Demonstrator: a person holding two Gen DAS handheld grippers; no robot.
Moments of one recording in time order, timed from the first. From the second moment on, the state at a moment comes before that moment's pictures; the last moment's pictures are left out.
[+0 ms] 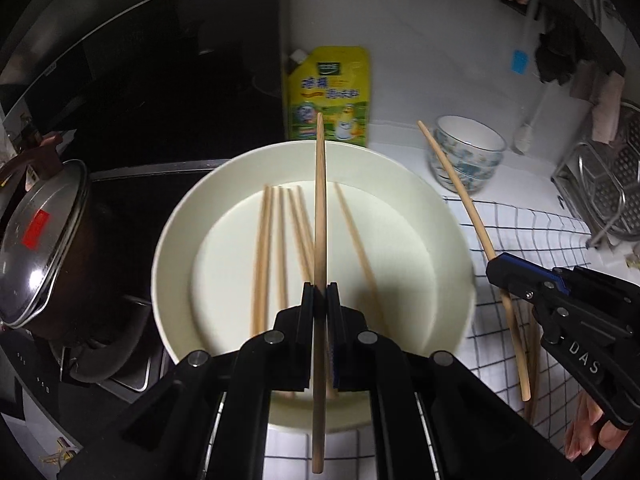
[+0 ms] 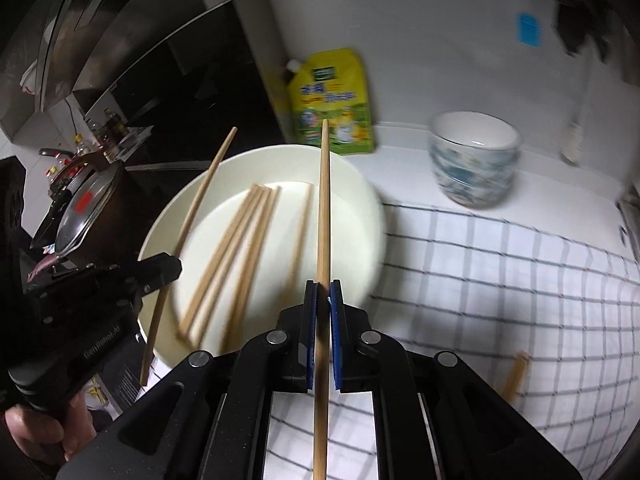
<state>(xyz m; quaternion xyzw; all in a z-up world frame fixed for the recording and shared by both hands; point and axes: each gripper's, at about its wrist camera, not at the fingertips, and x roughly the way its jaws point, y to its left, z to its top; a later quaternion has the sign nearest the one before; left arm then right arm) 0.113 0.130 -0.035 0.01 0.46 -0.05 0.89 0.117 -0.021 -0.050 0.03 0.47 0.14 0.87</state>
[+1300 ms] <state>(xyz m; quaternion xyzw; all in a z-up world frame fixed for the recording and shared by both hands) 0.145 0.182 -0.063 -0.03 0.49 -0.01 0.87 0.159 0.023 -0.088 0.04 0.52 0.13 0.85</state>
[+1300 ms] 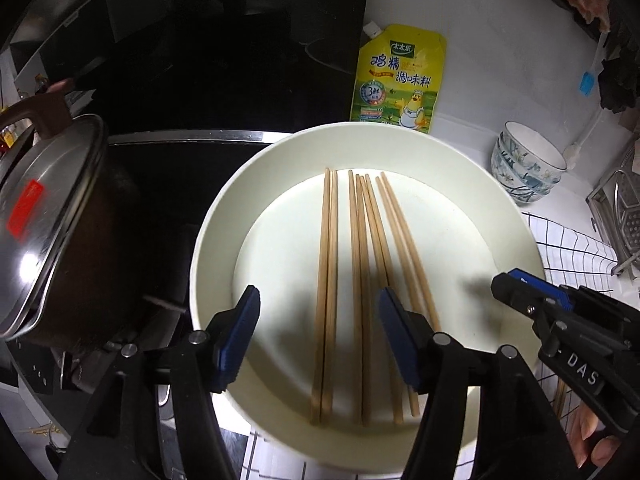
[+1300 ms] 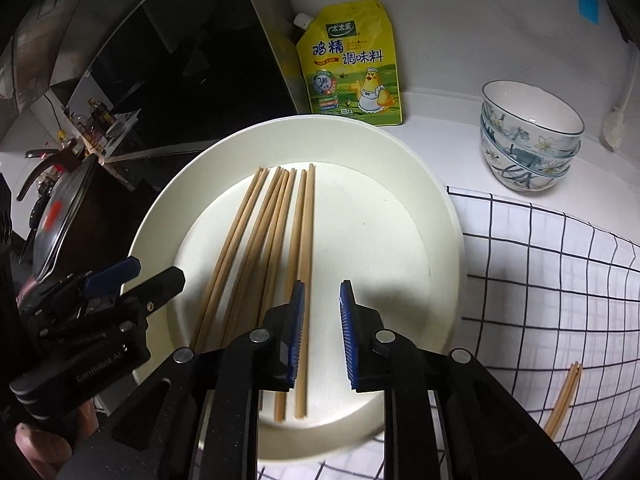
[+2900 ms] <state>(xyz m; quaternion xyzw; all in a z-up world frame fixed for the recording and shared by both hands) 0.072 0.084 -0.016 0.00 0.47 -0.05 0.88 0.058 -0.107 -0.034 0.05 0.47 0.10 0.88</state>
